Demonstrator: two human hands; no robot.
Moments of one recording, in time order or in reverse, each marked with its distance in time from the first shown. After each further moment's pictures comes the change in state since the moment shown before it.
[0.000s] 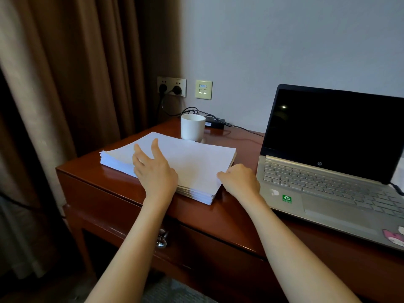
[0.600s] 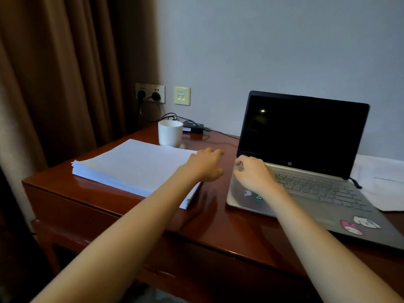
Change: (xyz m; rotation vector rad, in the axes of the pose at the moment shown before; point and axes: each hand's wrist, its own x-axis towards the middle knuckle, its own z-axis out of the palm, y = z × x) left_hand -0.004 0.116 0.021 0.244 -0.661 0.680; right_hand 0.005 0.049 -0.073 -0.269 0.117 -0.165
